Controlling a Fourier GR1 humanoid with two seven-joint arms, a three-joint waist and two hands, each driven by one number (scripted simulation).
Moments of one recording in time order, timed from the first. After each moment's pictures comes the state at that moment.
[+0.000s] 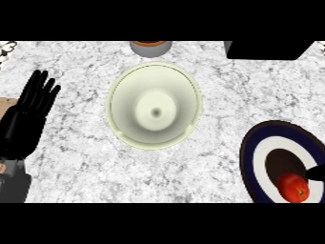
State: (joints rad) left arm -0.15 0.33 0.02 -1.57 0.42 0.02 0.01; right arm -0.37 -1.28 0.58 -1.93 -0.02 0.09 1.25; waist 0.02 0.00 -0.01
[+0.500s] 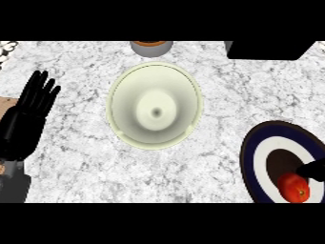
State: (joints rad) left arm -0.14 0.33 0.02 -1.58 0.42 0.01 0.02; right arm -0.39 -1.22 0.66 -1.84 0.00 0.06 1.25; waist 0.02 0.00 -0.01
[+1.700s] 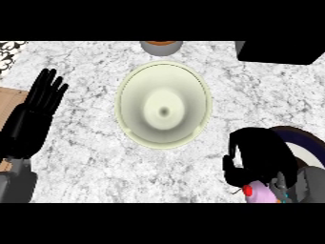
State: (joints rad) left arm -0.16 0.30 0.01 -1.58 0.41 -0.01 0.02; right arm -0.64 -0.79 0.95 -1.84 0.12 0.14 1.17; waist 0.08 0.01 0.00
